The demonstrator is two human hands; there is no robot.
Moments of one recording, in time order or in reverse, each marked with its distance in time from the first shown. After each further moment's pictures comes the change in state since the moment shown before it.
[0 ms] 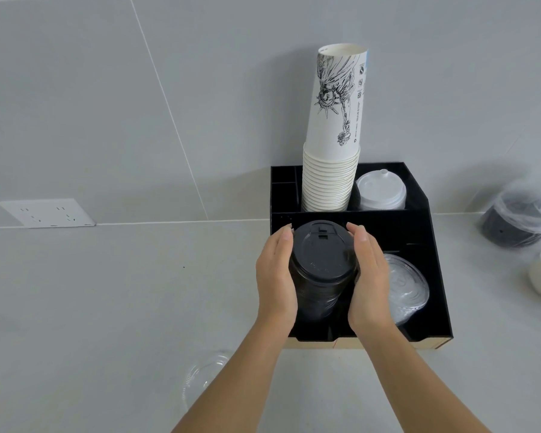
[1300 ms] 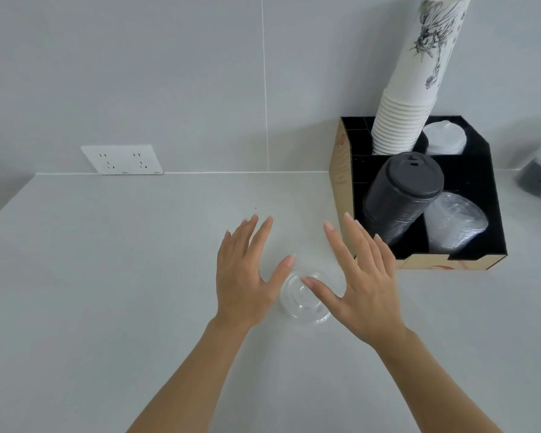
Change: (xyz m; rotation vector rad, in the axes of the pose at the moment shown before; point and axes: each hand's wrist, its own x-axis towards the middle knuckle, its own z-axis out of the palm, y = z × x) left_hand -0.059 0.004 -0.230 1.001 -0.075 0.553; right_hand -0.159 0.050 0.069 -1.254 -0.189 -0.754
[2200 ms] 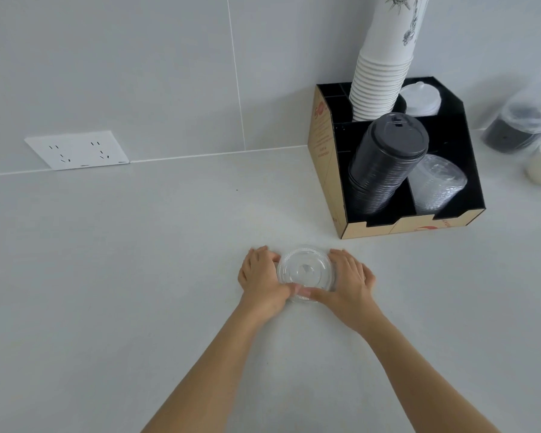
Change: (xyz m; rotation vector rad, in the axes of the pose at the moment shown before) left_hand -0.021 -0.020 0.049 -0.171 -0.557 -0.424; right_hand -0.051 0.010 0.053 0.281 -0.397 0.598
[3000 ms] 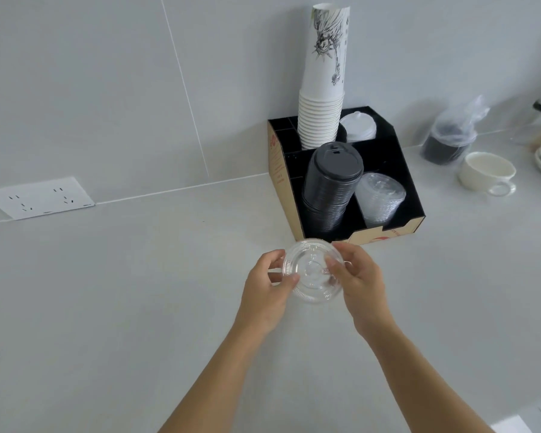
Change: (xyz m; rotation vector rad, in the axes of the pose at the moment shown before) left_hand -0.023 0.068 0.007 -0.468 -0.040 0.186; right_hand -0.013 -0.008 -0.071 0.823 0.321 0.018
